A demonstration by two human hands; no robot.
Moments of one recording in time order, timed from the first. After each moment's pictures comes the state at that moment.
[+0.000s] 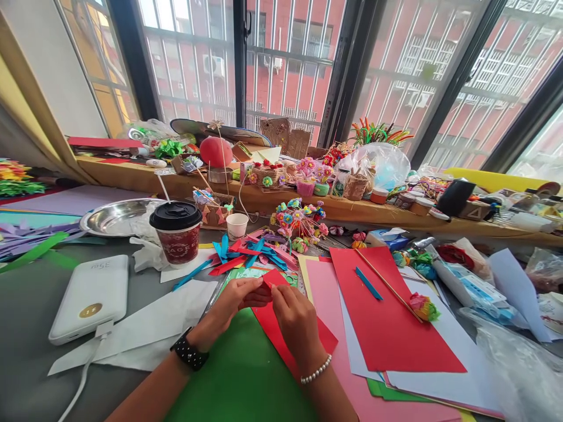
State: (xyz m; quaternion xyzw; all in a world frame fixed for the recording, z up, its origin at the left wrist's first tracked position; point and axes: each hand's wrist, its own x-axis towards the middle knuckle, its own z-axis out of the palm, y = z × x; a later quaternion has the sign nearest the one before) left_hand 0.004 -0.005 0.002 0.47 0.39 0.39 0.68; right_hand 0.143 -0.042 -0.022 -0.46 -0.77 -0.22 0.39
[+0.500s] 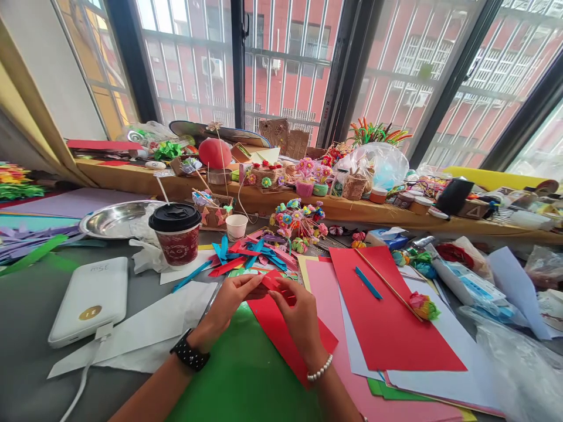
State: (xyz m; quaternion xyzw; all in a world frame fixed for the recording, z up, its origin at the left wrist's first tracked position) left_hand 0.005 -0.005 0.003 0.52 0.38 0.45 0.62; right_hand 0.143 -0.043 -0.009 -0.54 -0.64 0.23 0.50
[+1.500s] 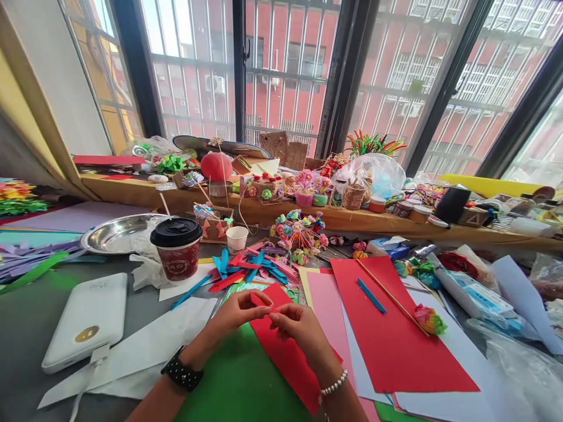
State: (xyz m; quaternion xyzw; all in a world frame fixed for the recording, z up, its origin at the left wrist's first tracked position) left_hand -0.004 0.005 -0.001 0.63 0.34 0.37 0.59; right_hand 0.151 -0.042 -0.004 -0.47 -0.49 0.58 0.45
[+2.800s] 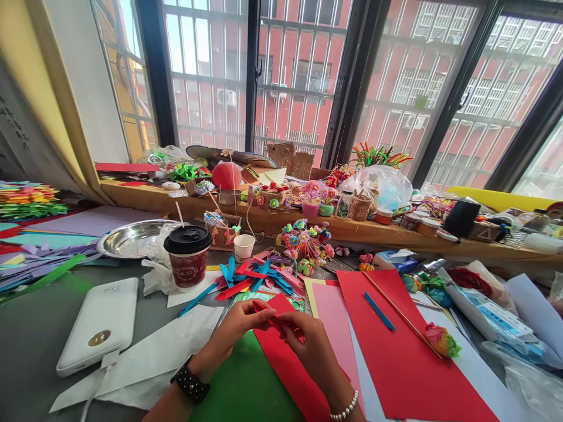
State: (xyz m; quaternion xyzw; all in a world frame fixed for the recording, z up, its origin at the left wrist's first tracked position) left_hand -0.002 0.002 0.000 0.53 0.37 0.41 0.65; right_hand 0.156 -0.040 -0.009 -0.47 -0.71 0.31 0.43
